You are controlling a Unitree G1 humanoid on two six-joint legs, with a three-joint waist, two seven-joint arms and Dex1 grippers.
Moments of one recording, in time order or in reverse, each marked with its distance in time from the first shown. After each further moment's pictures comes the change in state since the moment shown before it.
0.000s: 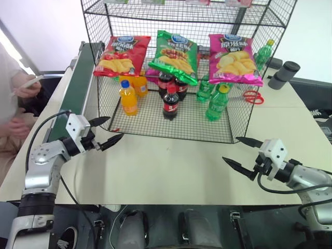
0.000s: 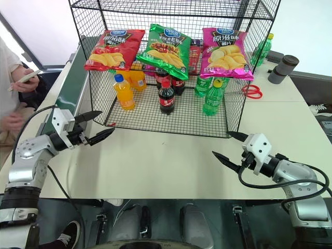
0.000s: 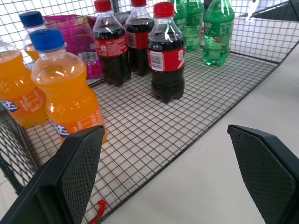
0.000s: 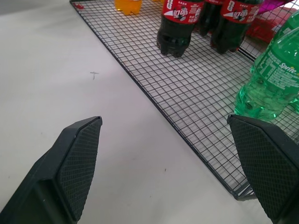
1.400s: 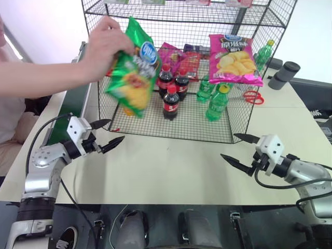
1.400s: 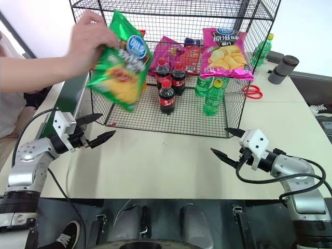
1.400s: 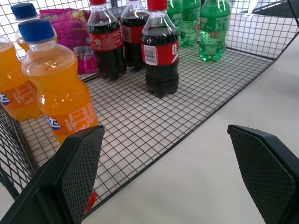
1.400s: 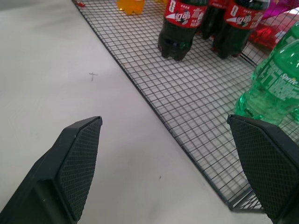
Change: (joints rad) left arm 0.017 0.000 -0.007 -0.034 -0.005 0.020 0.027; right arm -0.063 -0.012 0.031 0.023 -0.020 0.004 -0.001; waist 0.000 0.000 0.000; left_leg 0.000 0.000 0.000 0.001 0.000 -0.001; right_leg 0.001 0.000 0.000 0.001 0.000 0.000
